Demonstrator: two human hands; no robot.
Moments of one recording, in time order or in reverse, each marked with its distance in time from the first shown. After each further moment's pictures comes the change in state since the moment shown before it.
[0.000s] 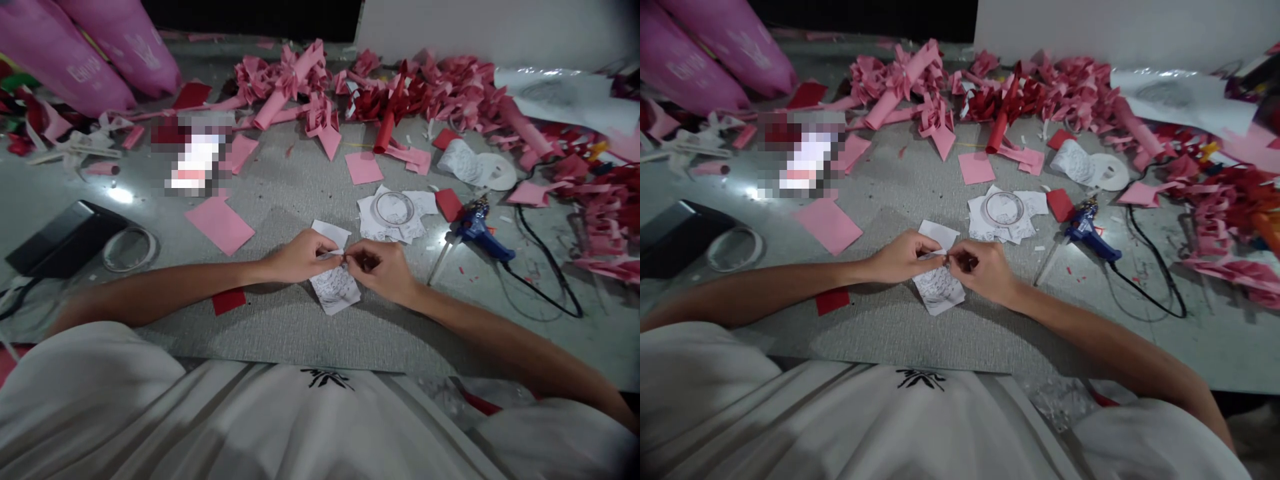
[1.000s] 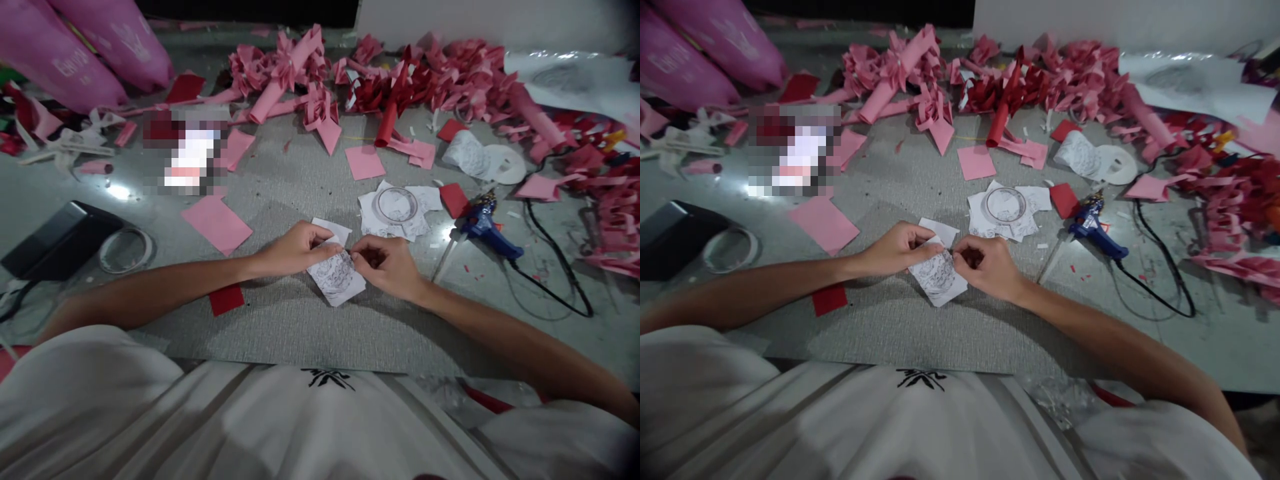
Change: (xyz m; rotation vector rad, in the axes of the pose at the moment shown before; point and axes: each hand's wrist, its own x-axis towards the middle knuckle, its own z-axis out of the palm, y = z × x) left_hand -0.002 0.004 -0.011 -0.141 0.000 -0.107; right_hand 0.000 0.006 -0.007 0.090 -0.042 0.111
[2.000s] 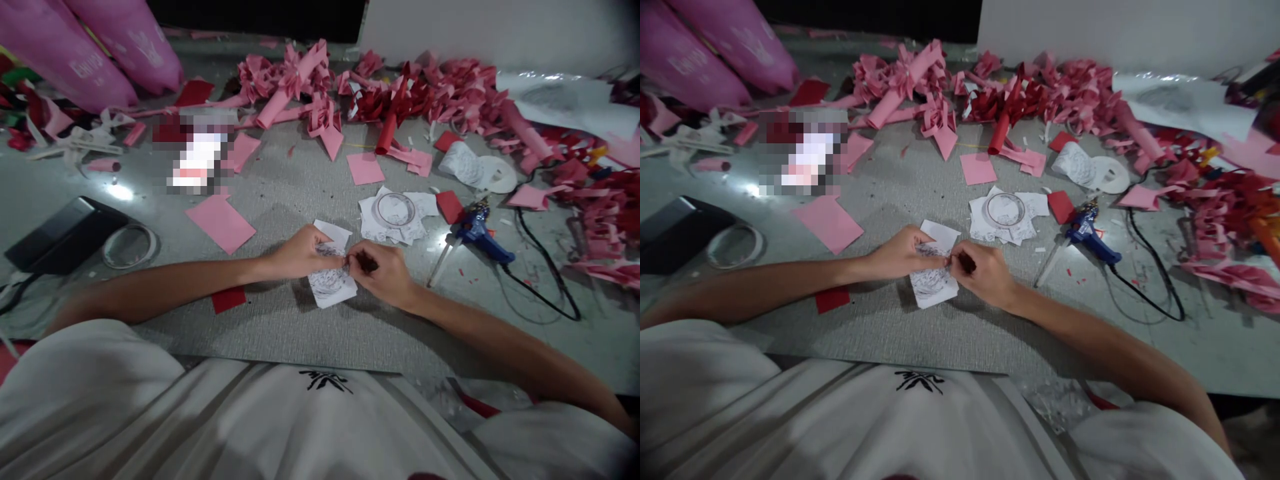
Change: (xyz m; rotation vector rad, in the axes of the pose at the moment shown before) left_hand 0.000 0.003 0.010 -0.075 0.029 0.030; right_hand -0.002 -0.001 0.007 -0.242 0.079 -0.155
